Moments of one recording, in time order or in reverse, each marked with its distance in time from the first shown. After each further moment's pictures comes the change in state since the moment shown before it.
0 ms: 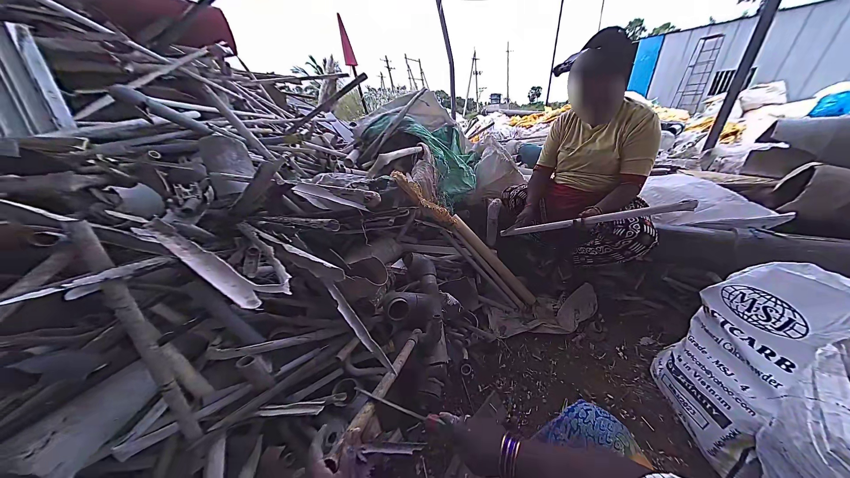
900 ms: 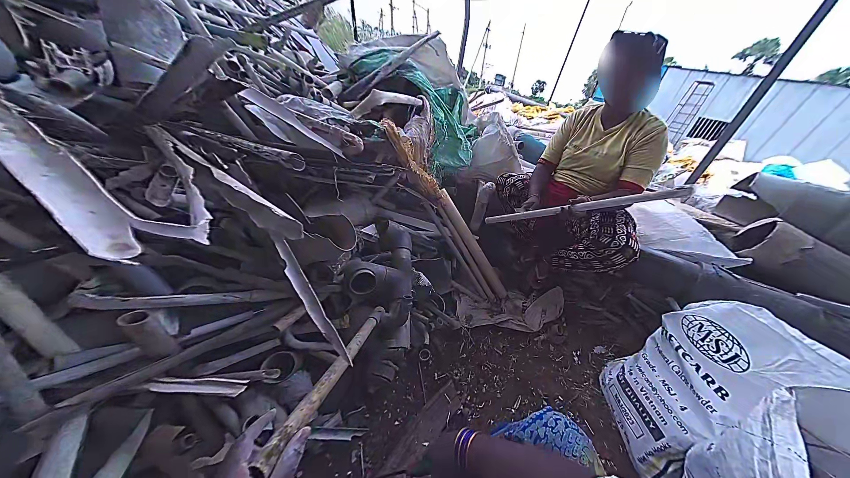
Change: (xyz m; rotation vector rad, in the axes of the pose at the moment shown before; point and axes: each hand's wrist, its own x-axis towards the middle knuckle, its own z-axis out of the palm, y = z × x) left_hand 0.009 0.006 -0.007 -0.042 -0.158 0.107; right_hand 0.047 0.059 0.028 -0.279 -0.526 0.085
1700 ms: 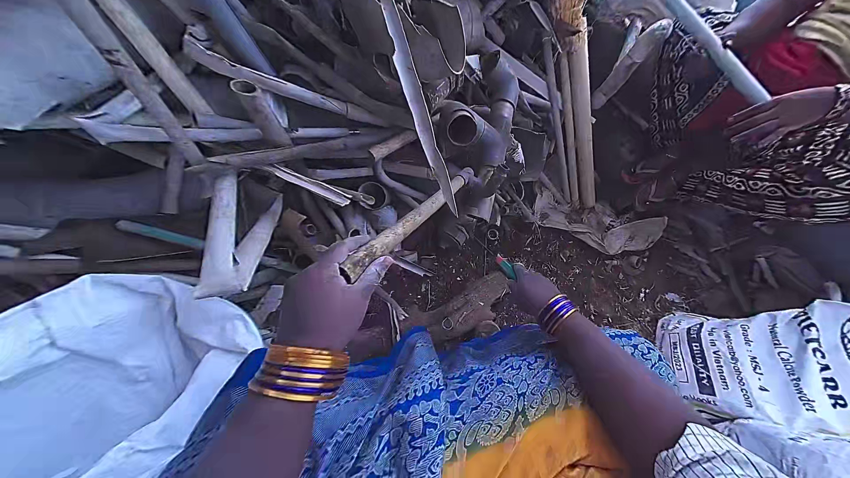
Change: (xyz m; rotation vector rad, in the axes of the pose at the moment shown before) left_hand 0.006 0.000 -0.022 0.148 0.027 -0.098; right_hand -0.033 -0.019 -0.074 0.224 0.281 0.398
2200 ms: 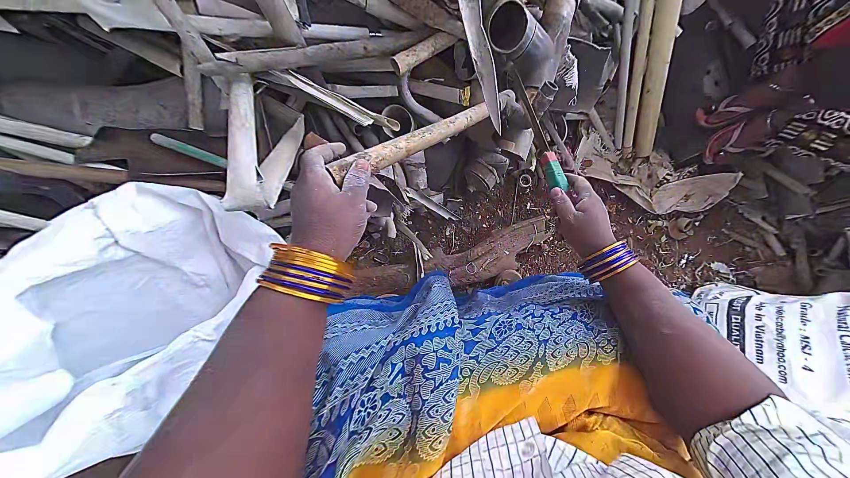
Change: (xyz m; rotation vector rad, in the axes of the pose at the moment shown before) left_hand 0.021 -0.032 0.008 -0.277 0.007 -0.278; right_hand 0.003 0.007 0.010 0.640 0.509 -0.311
